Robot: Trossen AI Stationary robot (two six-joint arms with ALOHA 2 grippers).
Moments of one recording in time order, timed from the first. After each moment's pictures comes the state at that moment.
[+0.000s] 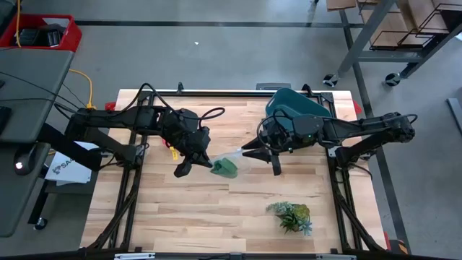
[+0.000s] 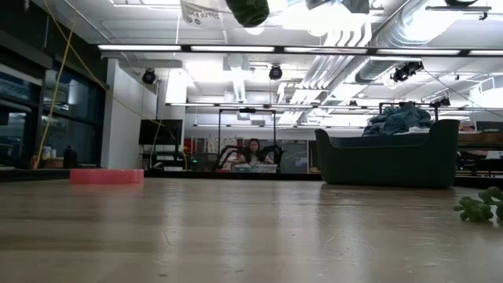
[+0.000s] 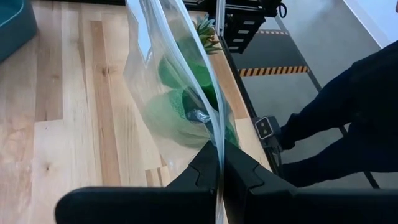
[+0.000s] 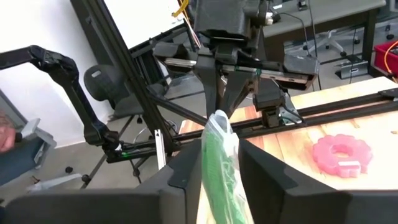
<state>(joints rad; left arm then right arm) -0.07 1.37 1.49 -0.84 0.34 -0.07 0.14 1.30 1.21 -0.06 -0.04 0.31</state>
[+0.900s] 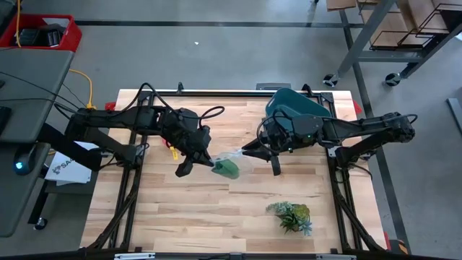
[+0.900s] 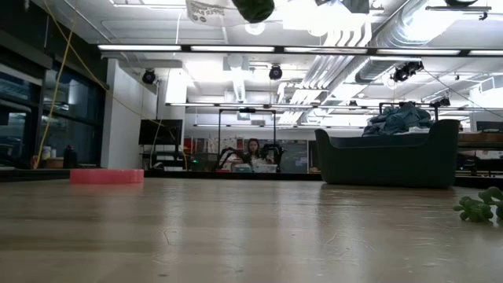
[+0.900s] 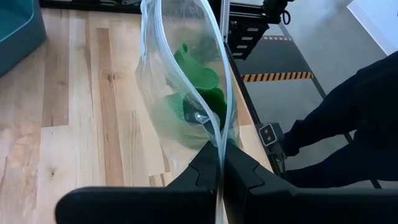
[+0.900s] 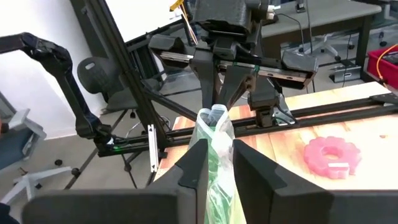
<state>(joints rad) -0.07 1.37 1.49 -0.81 0.32 -0.07 0.14 1.30 1.21 -0.08 -0.03 0.26</state>
